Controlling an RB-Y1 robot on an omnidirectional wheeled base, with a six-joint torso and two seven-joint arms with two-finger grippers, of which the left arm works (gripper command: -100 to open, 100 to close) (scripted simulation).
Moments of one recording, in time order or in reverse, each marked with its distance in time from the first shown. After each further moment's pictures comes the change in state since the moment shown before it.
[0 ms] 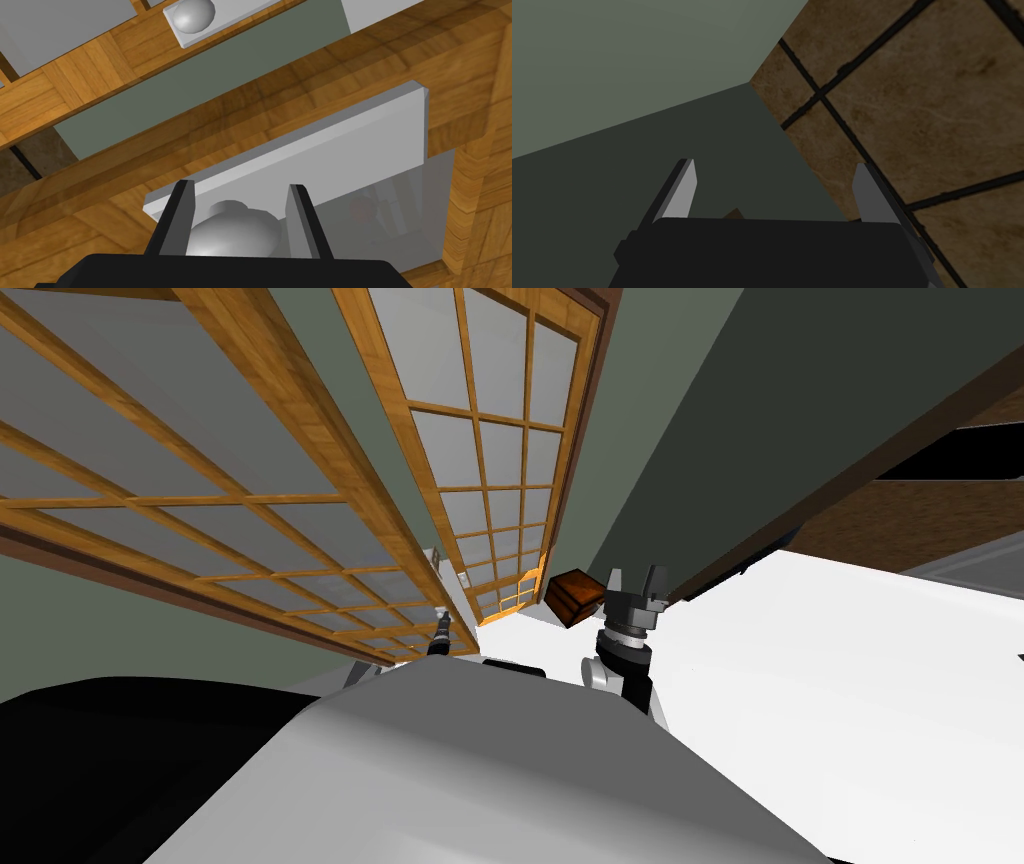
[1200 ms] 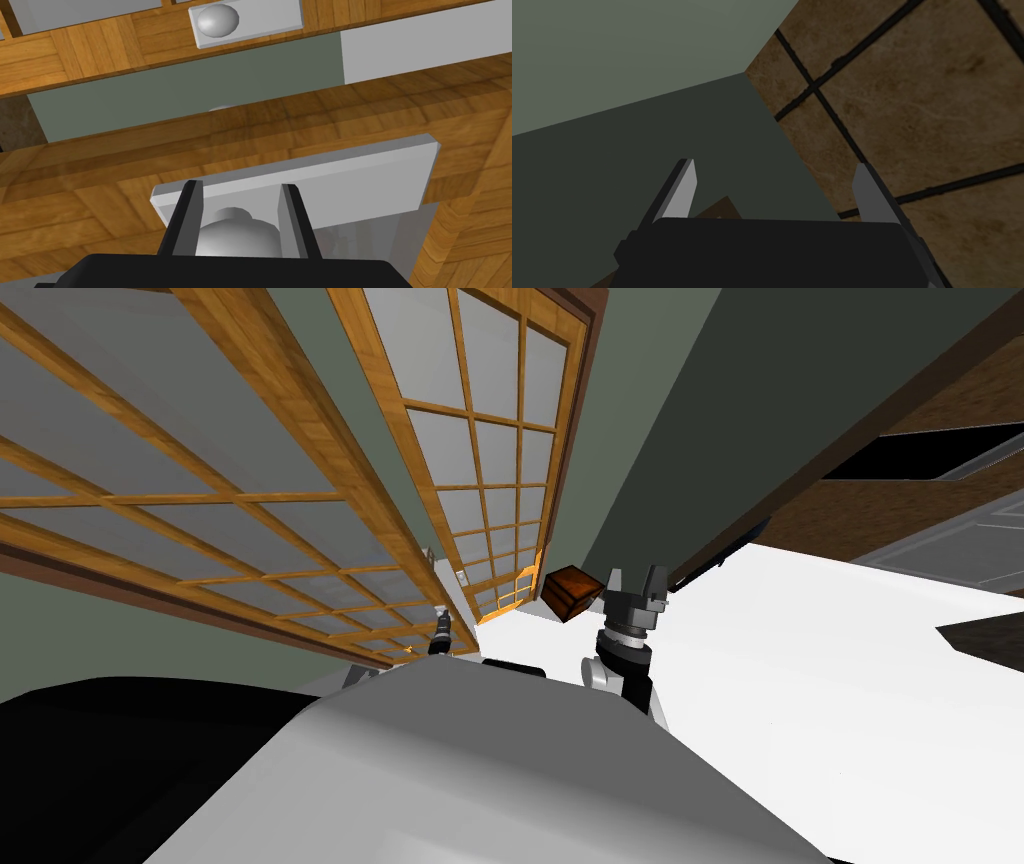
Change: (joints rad) arm 0.000 0.001 -0.029 -0.036 0.026 0.018 0.226
